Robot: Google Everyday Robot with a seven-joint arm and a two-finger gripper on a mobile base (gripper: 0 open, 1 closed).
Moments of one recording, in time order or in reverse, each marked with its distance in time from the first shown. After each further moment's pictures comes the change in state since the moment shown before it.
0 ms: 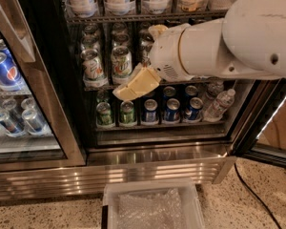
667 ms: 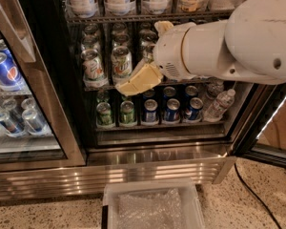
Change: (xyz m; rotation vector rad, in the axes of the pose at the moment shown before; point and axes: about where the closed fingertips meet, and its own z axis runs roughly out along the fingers) arm -0.002 -0.015 -0.001 0.077 -0.022 0.012
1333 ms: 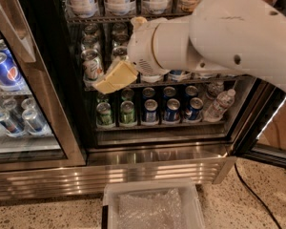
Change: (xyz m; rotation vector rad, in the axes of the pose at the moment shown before) arm -0.026 0.016 0.031 -0.030 -0.015 -0.046
